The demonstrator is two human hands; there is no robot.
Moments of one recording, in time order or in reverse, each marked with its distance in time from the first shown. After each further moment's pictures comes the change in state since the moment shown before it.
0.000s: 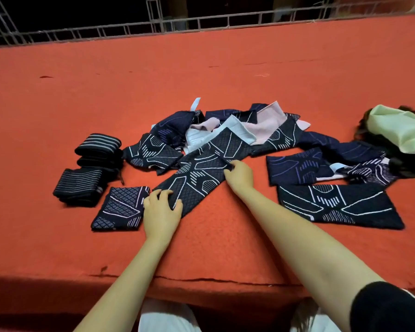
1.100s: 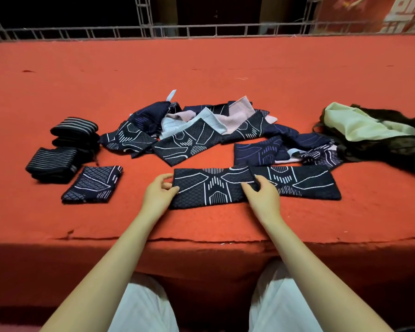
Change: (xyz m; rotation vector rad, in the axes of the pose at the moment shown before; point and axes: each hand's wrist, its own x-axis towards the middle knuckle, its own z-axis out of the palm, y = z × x) left_hand -0.047 0.061 0.008 -0.583 -0.254 -0.095; right_hand -0.134 0.097 -0.118 0.184 0.169 -0.059
